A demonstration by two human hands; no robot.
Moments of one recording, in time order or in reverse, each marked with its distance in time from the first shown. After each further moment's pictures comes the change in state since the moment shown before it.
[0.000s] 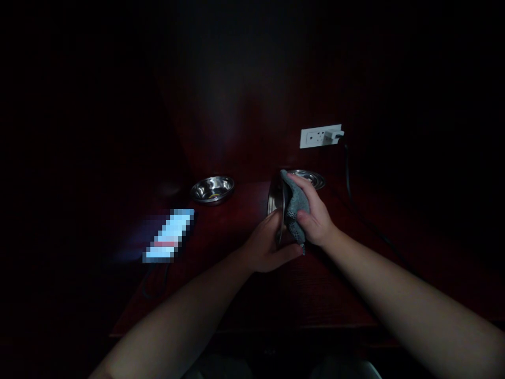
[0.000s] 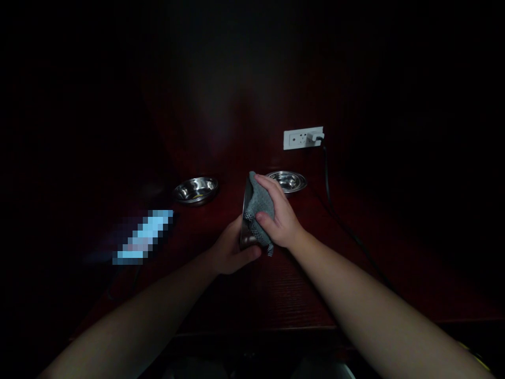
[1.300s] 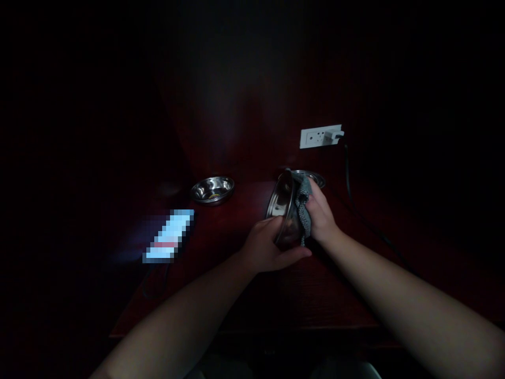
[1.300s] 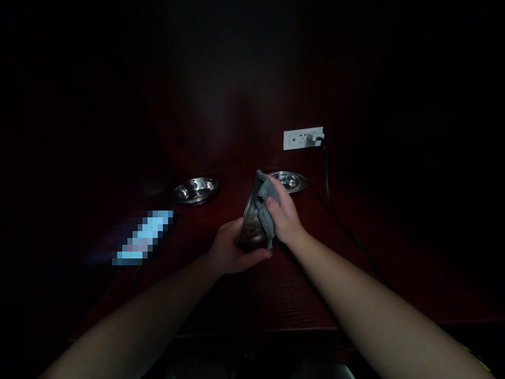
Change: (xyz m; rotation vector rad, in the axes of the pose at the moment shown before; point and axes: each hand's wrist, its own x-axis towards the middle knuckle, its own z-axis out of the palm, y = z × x) left_hand -0.001 0.007 0.007 0.245 0.189 -0.006; right_hand -0.002 0.013 0.005 0.181 0.157 0.151
